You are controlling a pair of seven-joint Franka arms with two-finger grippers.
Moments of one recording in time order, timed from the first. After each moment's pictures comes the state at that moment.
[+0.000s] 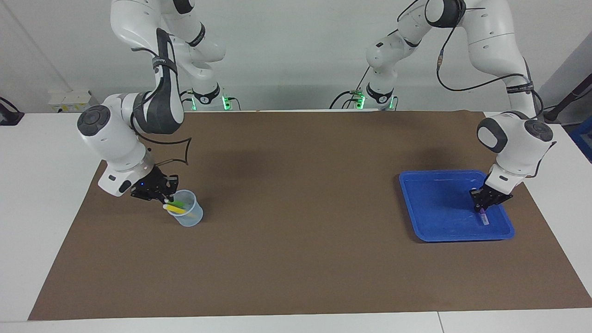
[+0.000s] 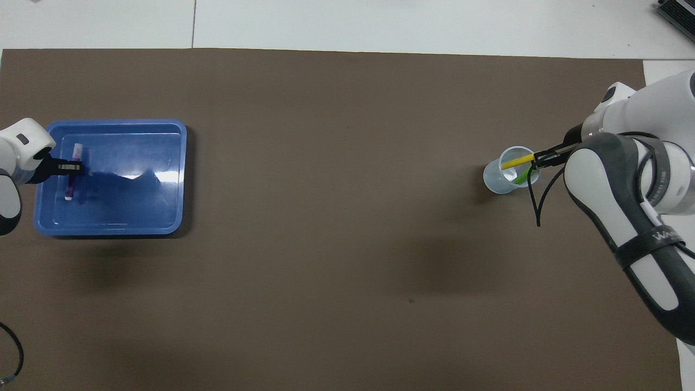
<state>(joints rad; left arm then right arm) 0.49 0.41 -0.26 -1.91 0.12 2.47 0.28 -0.04 0.28 0.00 -1.78 0.09 2.05 -0.31</state>
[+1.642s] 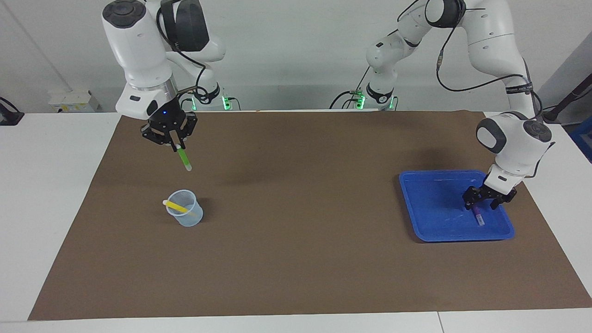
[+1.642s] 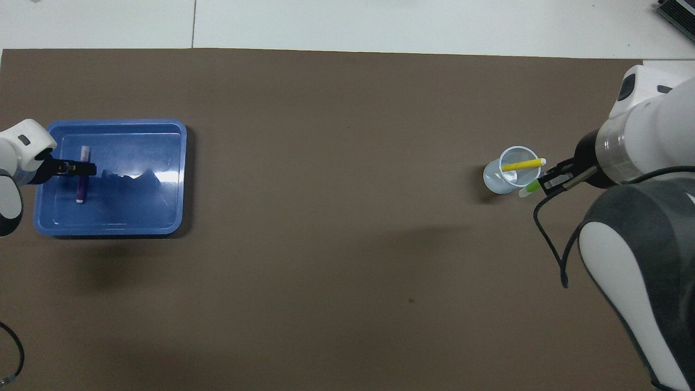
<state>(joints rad) 0.50 0.41 -0.26 -1.91 0.12 2.47 0.28 -0.03 -0.01 0.21 -1.69 -0.05 1.73 -0.28</state>
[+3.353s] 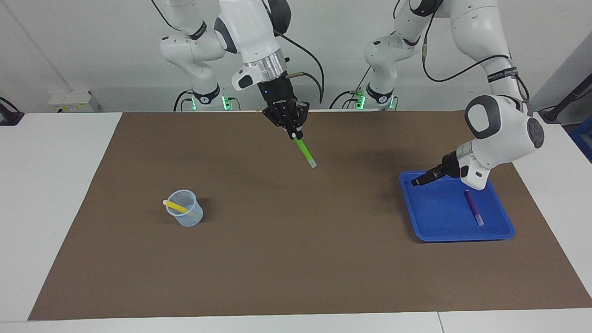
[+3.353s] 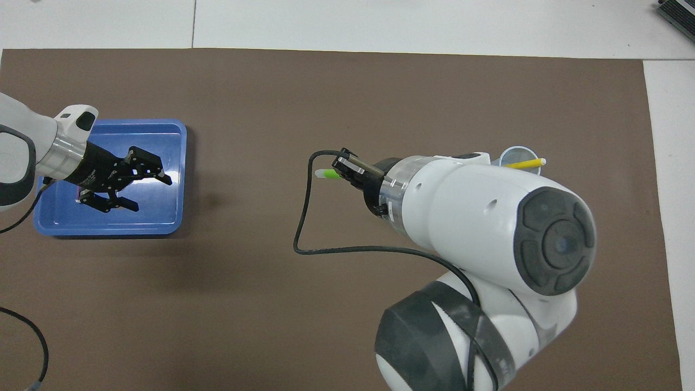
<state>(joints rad) 0.32 0.29 -0.30 -1.79 -0.35 1.75 -0.37 0.13 0.04 0.45 -1.78 0.16 2.30 1.09</state>
